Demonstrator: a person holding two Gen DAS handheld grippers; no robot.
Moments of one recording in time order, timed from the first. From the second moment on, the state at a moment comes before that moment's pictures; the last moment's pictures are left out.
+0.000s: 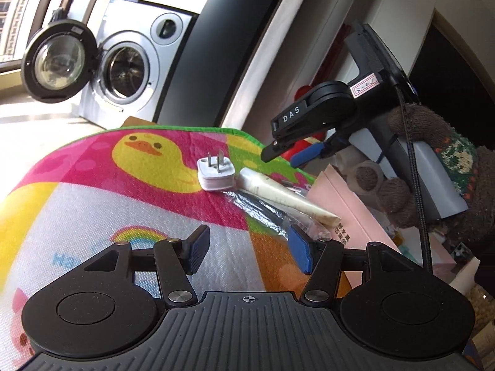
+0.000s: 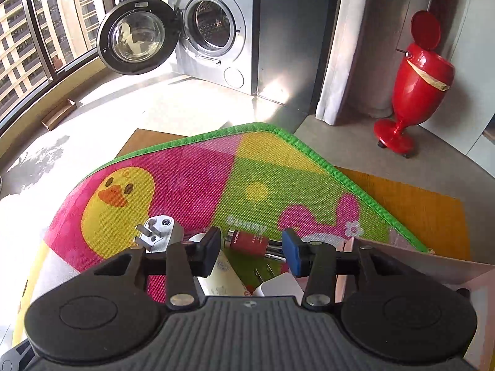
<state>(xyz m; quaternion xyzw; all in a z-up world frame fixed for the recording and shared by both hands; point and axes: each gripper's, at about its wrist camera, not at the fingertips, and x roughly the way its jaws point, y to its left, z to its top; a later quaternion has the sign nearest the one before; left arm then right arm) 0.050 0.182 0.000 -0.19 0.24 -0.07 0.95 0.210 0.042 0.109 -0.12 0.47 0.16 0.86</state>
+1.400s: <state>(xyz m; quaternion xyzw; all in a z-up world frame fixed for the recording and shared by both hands) 0.063 0.139 0.013 -0.14 0.27 -0.16 0.94 -0.047 -0.090 0.095 -0.19 0.40 0.21 0.87</state>
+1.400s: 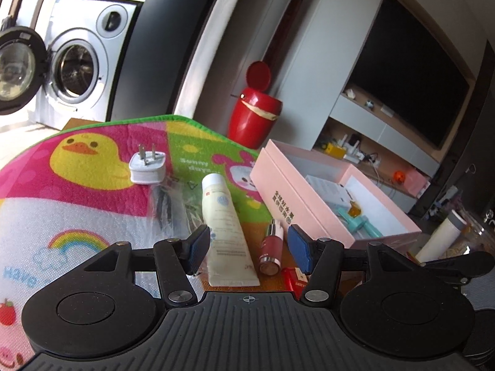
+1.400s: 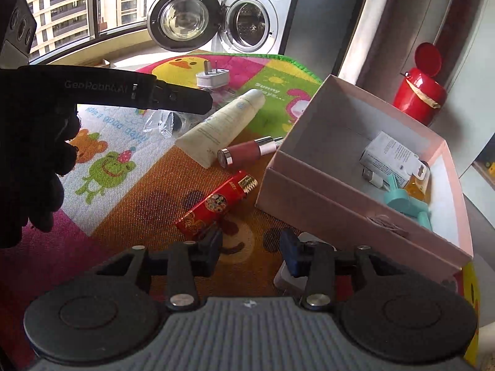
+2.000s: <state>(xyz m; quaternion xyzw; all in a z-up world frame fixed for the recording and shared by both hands) 0.077 0.074 0.000 -0.02 0.34 -0.18 0.92 -0.081 -0.143 0.083 -0.13 0.34 0.20 0.91</state>
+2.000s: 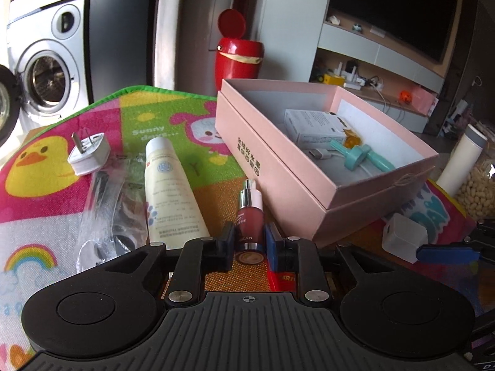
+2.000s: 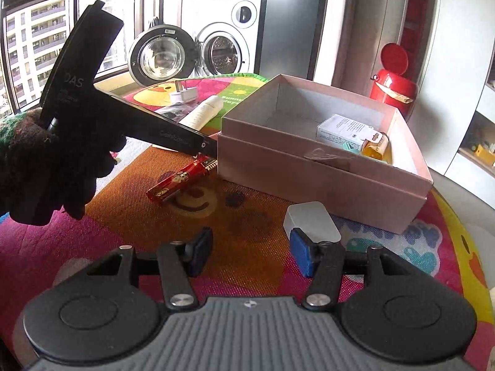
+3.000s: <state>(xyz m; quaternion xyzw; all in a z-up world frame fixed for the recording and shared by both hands) 0.051 0.091 0.006 0.02 0.35 -0.14 0.93 -0.098 -0.121 0.076 -0.17 0.34 0.25 0.89</state>
